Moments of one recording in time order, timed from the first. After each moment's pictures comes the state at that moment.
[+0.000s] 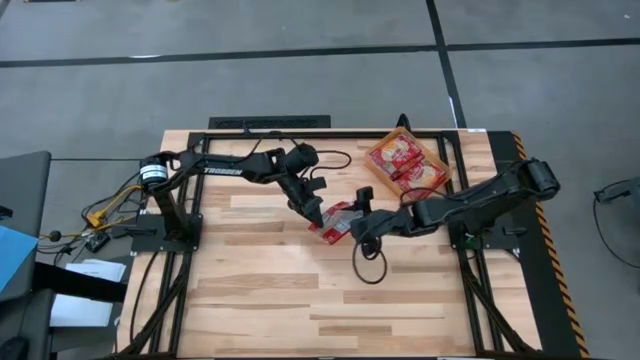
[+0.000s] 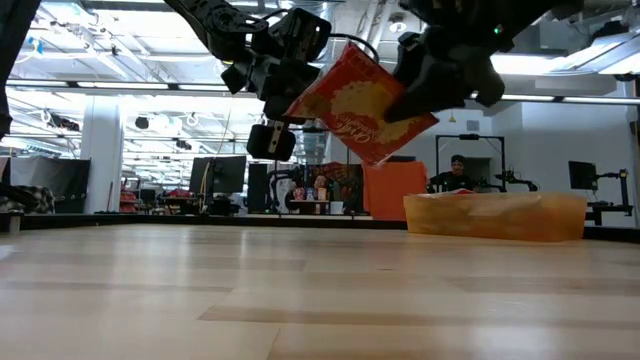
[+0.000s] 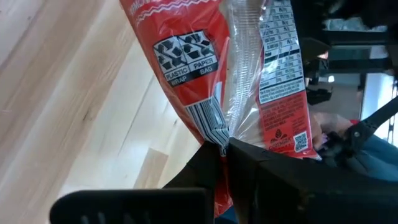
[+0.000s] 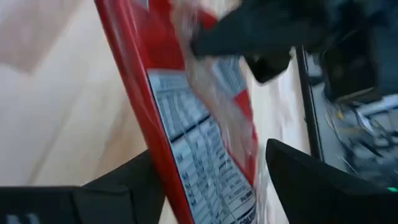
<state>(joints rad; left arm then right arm) 0.29 1.77 1.18 -0.16 0.87 -0.82 0.21 1.42 0.85 -0.07 0.46 -0.39</state>
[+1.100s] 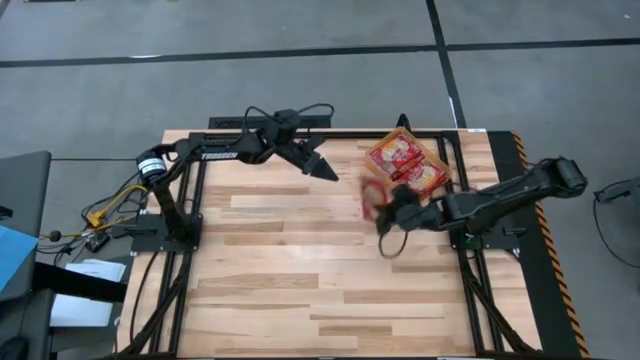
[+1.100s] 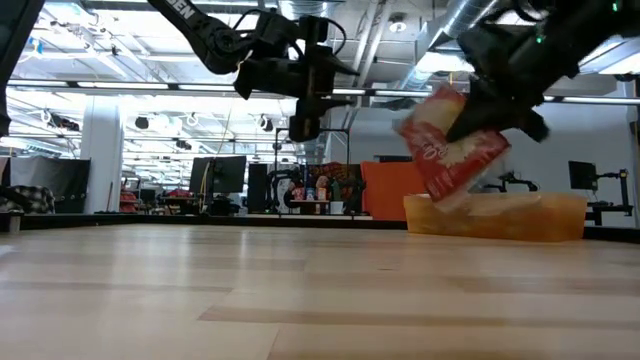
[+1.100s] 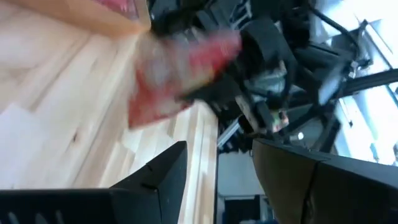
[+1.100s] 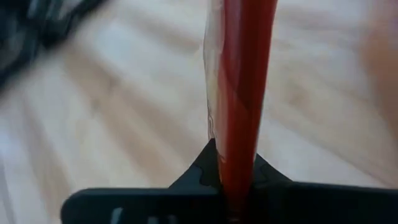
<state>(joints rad) 0.48 1.77 1.18 0.31 0.87 -0.93 0.21 1.13 0.60 -0.24 0.56 0.93</state>
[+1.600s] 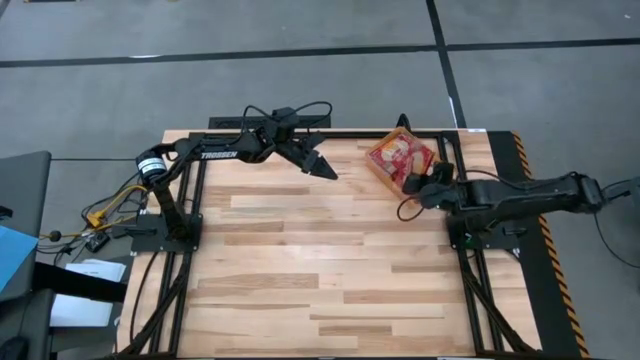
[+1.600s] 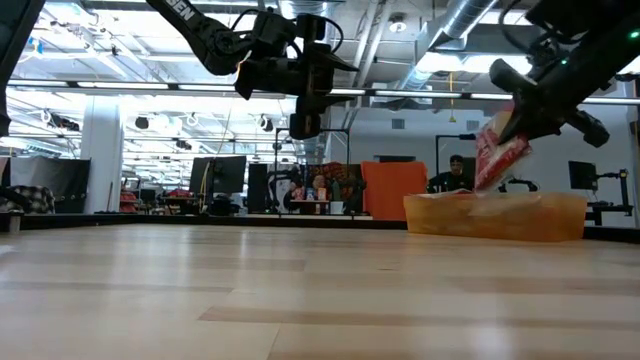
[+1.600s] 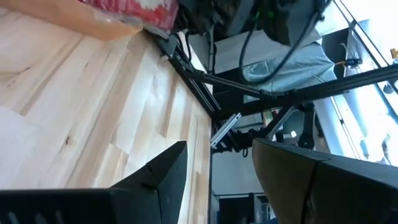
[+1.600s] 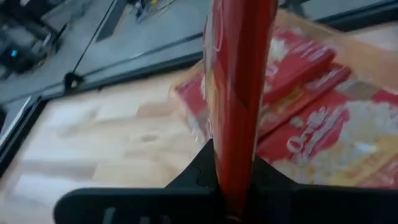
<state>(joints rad) 0.50 1.77 1.18 0.36 0.91 -0.97 0.00 0.74 0.48 -0.60 0.84 1.33</state>
